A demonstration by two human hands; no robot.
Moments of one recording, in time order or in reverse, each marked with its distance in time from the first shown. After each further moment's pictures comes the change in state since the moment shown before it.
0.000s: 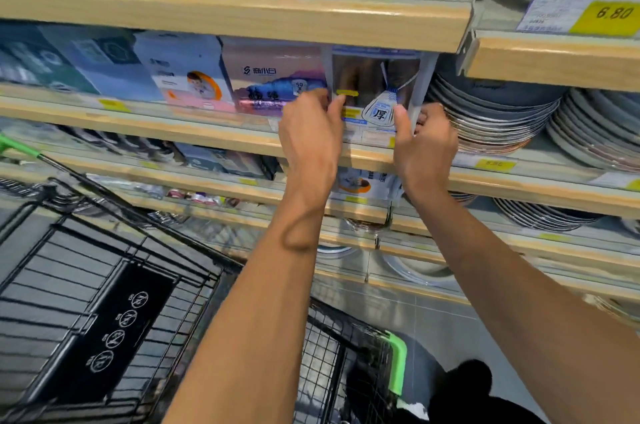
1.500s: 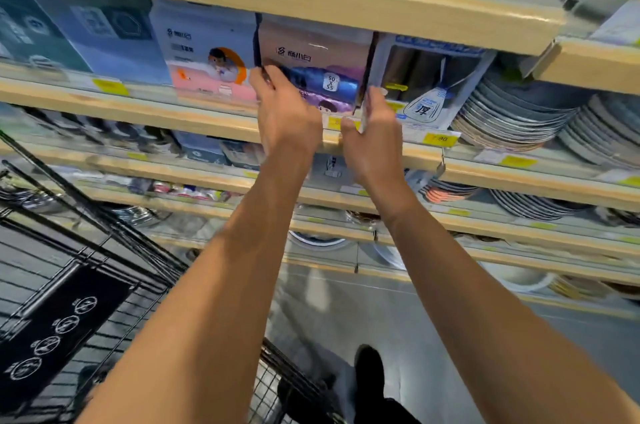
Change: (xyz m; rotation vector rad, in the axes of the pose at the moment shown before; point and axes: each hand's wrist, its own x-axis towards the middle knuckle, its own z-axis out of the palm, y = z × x) left_hand 0.043 -0.077 -0.050 -0.034 -0.169 -0.158; right_hand -0.053 -0.091 0.078 -0.046 -0.286 0.017
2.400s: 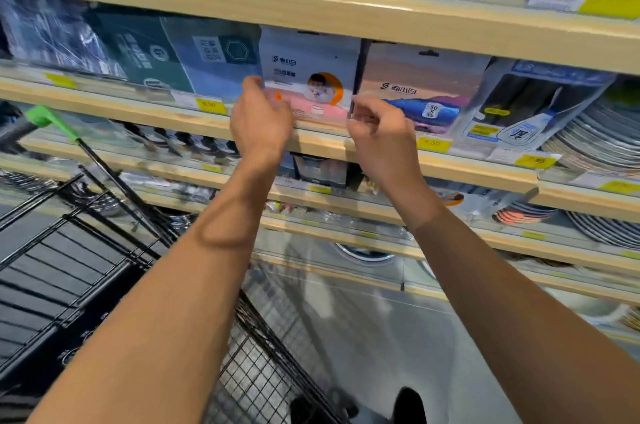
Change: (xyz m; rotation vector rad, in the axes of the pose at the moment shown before) left_hand 0.085 -0.118 -0.095 -0.020 0.104 -0.091; right_hand -0.014 -0.084 0.076 0.126 -0.096 -0.140
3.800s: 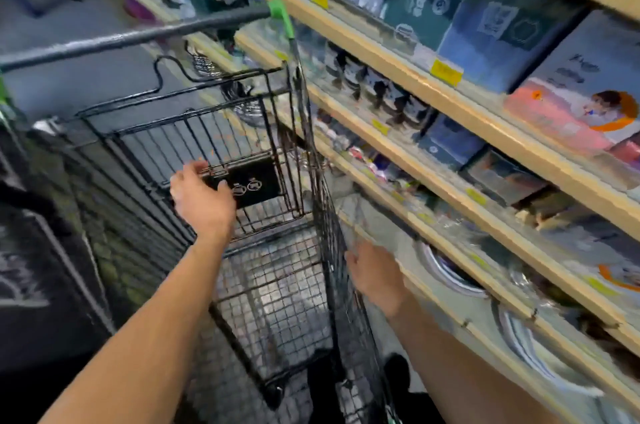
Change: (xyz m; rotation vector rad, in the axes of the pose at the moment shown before) left_hand -0.124 -0.335 -0.210 0.150 0.523 -0.642; right_hand -0.215 0.001 0.208 -0.614 -0.979 -0.076
